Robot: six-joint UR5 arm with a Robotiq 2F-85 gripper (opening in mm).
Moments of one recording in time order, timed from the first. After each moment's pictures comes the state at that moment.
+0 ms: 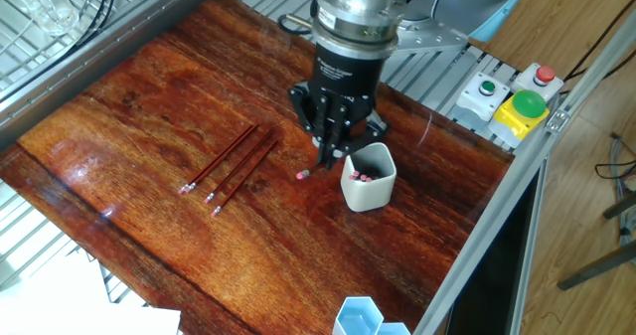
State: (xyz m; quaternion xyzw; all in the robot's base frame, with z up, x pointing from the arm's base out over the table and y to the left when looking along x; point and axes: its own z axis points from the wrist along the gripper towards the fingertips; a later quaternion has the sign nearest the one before) arm 0.532 0.169 0.229 -0.02 0.98 0.05 0.18
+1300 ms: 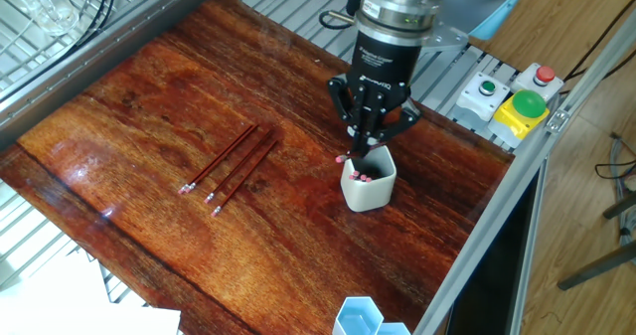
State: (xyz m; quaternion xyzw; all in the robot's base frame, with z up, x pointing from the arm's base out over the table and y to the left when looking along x) arm 0.482 0.185 0.207 -0.02 0.98 0.06 0.21
